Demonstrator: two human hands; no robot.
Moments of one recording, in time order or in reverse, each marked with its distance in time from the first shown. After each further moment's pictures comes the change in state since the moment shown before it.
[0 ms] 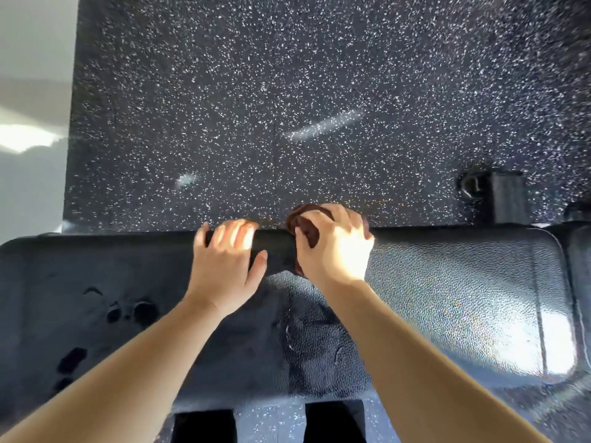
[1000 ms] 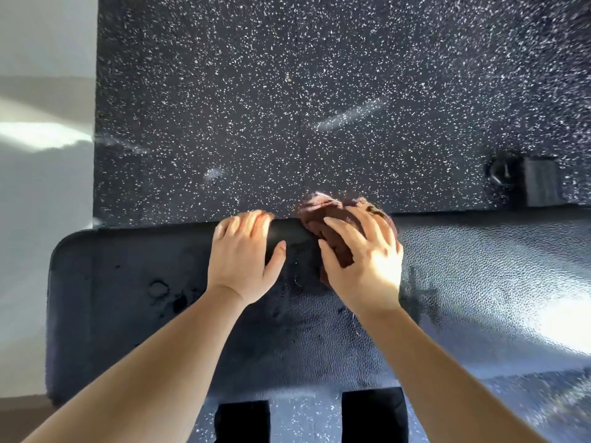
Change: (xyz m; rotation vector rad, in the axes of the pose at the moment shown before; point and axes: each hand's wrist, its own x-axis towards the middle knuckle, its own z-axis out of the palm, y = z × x) left_hand -0.009 -0.069 0.014 -0.038 0.106 0.030; right_hand -0.050 -0.036 0.035 0.093 0.246 -0.134
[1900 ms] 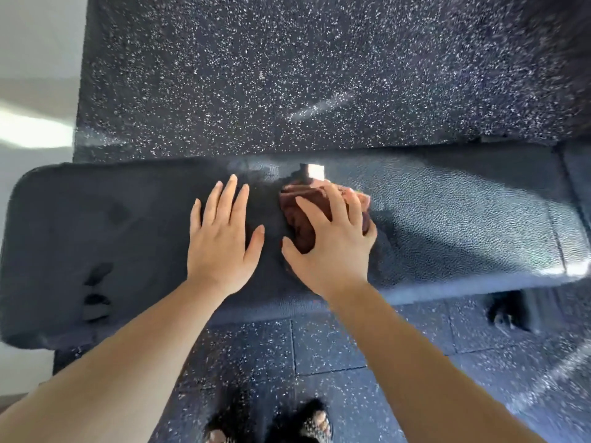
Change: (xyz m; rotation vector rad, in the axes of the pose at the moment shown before) left_hand -0.089 0.043 0.037 0.006 0.134 -0.021; right_hand -0.097 0.016 -0.021 -0.087 -0.145 0.031
